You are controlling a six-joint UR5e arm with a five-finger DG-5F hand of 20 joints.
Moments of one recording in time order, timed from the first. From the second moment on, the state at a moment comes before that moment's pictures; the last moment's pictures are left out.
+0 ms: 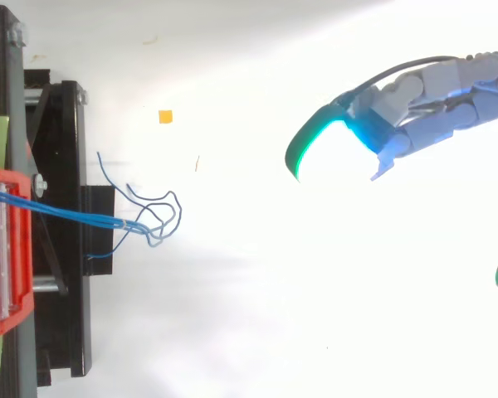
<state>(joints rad) 0.13 -1.84 -1.55 -3.02 -1.30 -0.17</state>
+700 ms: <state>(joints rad) 0.14 -1.97 -1.53 -2.82 -1.23 -0.15</state>
